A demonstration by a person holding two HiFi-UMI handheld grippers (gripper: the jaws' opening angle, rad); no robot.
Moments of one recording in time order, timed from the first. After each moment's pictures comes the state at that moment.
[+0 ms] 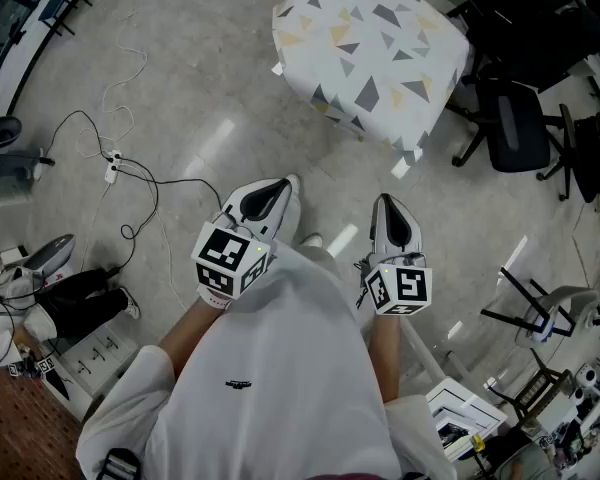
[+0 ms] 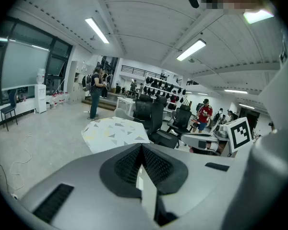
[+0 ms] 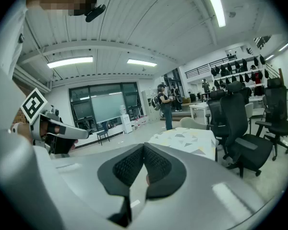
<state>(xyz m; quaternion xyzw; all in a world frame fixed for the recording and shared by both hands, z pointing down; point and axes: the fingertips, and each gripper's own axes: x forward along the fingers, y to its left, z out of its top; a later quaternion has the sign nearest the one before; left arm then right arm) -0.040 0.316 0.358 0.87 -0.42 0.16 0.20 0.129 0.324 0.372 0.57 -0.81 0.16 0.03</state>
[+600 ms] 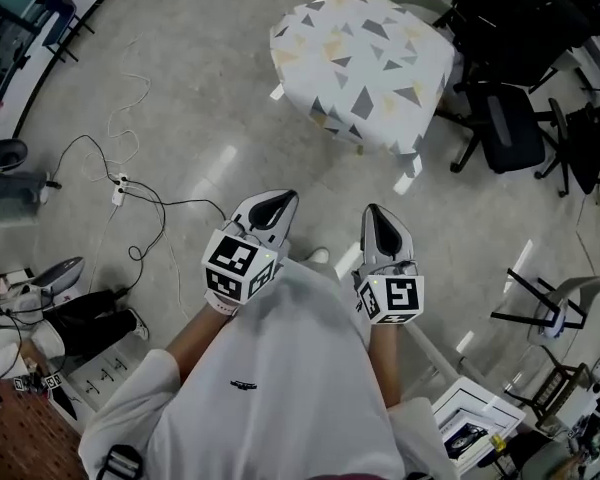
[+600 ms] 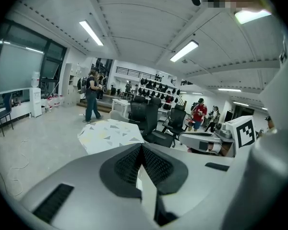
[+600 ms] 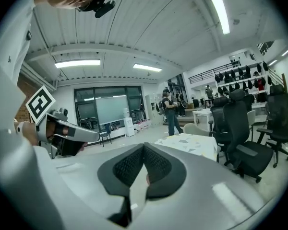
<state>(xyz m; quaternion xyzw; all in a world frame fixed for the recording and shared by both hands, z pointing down) -0.031 0.352 0.343 0.89 -0.39 0.16 0.19 0.104 0.369 0.344 0.56 -0.82 0.12 0.03</state>
